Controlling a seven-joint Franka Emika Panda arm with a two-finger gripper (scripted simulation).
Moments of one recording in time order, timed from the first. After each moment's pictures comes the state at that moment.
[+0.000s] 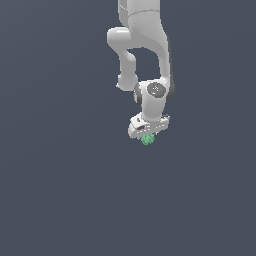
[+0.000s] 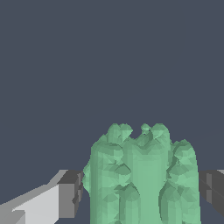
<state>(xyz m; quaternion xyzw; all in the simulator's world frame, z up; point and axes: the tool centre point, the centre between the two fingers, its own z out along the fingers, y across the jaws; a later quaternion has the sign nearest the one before) -0.090 0.101 0.047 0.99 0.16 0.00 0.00</state>
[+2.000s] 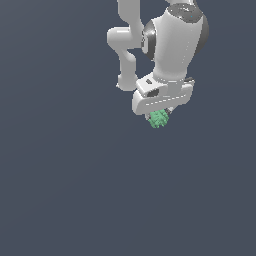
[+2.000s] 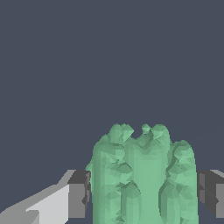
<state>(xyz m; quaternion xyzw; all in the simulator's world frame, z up) -0.034 0.113 0.264 0.99 0.16 0.00 0.00</state>
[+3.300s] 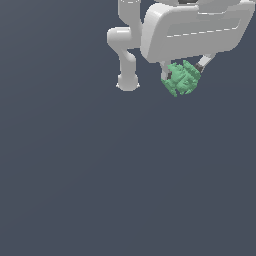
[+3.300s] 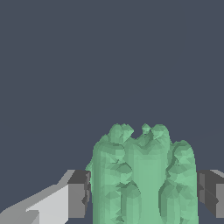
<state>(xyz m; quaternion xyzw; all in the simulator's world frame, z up) 0.023 0.123 0.455 0.99 0.16 0.00 0.00</state>
